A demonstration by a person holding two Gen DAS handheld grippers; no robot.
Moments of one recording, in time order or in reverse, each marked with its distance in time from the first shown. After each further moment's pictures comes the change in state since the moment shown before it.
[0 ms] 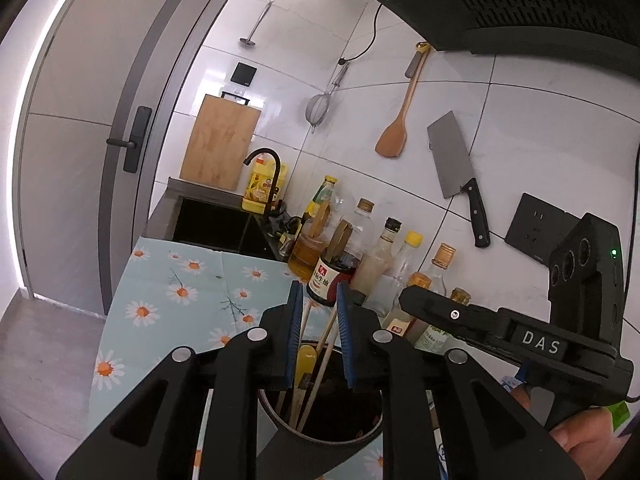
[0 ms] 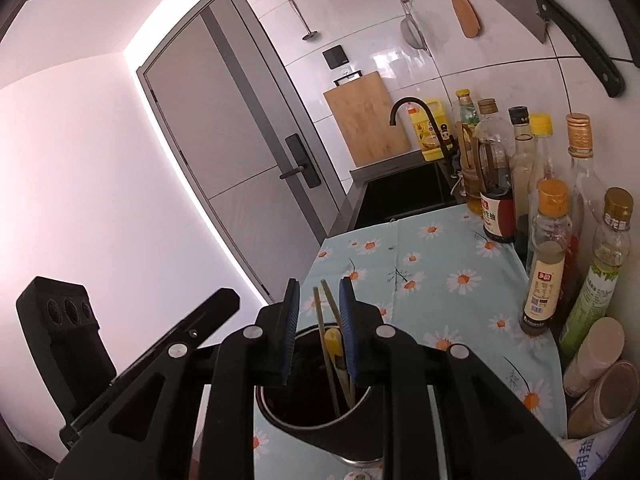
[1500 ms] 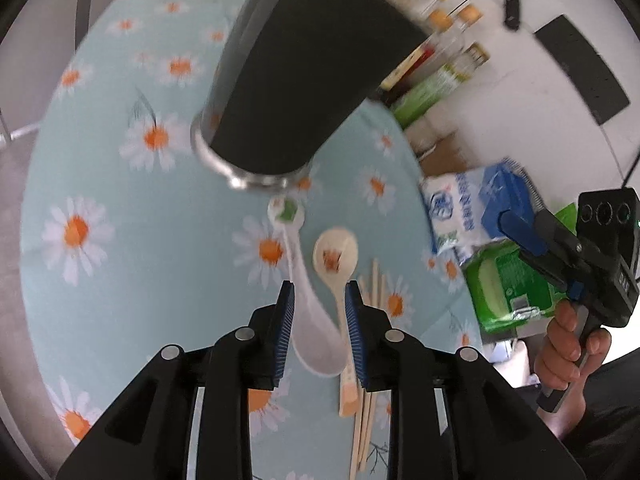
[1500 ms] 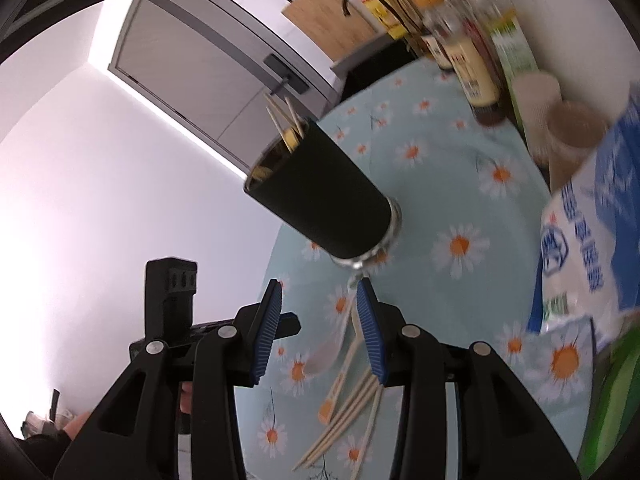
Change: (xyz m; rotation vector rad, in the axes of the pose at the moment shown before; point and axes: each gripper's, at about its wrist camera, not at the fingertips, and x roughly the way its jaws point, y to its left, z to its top) left arm -0.006 0.019 -0.152 -0.191 0.875 -0.089; right arm -0.106 -0.062 -0.125 0.300 0.335 0.127
